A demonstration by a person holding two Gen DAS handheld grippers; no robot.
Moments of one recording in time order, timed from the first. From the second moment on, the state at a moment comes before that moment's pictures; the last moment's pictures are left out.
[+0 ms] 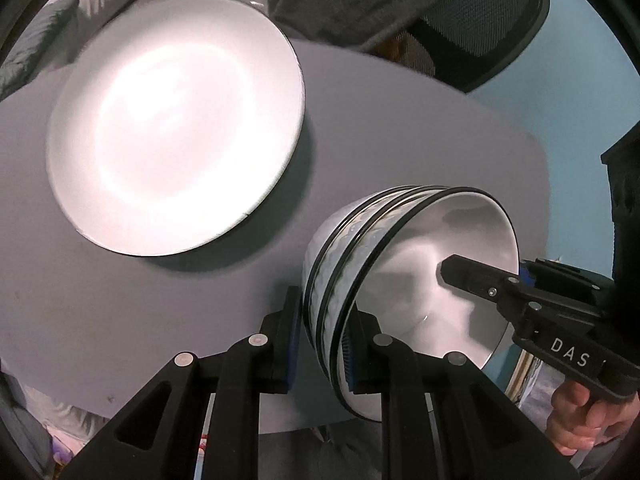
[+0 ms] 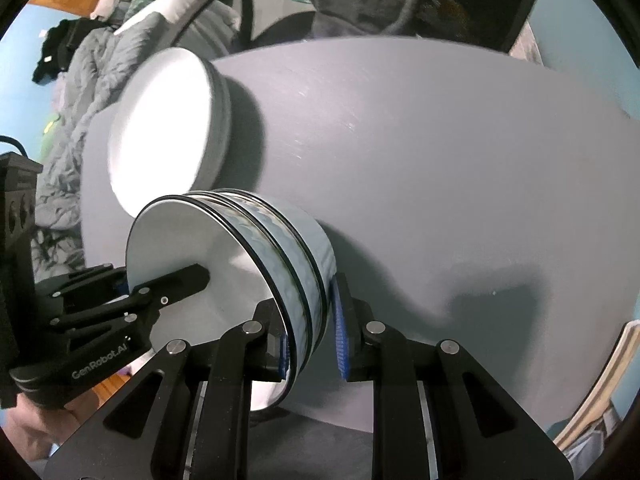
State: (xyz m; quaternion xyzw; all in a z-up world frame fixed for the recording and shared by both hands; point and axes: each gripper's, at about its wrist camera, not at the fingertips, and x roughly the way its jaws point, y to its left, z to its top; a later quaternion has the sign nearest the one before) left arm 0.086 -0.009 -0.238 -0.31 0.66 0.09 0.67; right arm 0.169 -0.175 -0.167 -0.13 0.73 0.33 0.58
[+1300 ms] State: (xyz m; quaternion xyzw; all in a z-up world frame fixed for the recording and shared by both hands) left arm 0.078 0.142 -0.230 -0.34 0.63 0.16 0.68; right arm 0.179 0.001 -0.167 -0.18 0.70 0.38 0.58
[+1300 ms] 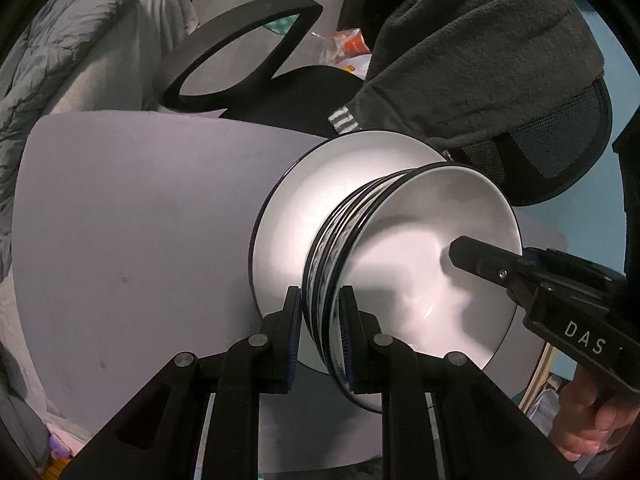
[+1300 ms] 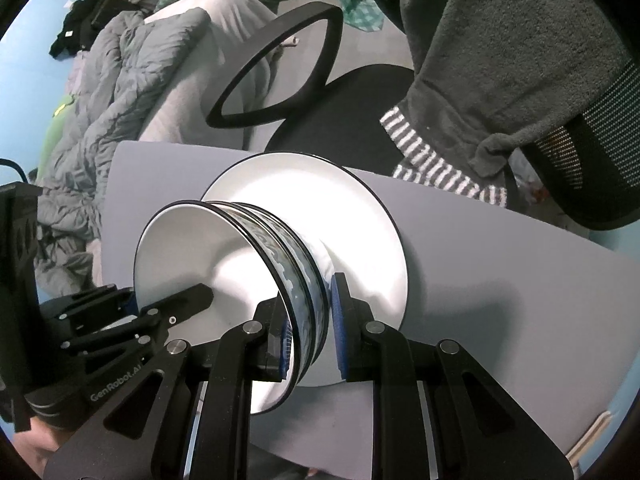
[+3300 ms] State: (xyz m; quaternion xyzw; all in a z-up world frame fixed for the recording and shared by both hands) left arm -0.005 0.053 0.035 -0.25 0.41 0.16 0.86; right arm 0.116 -0.122 0.097 -0.11 0.47 0.31 0.82
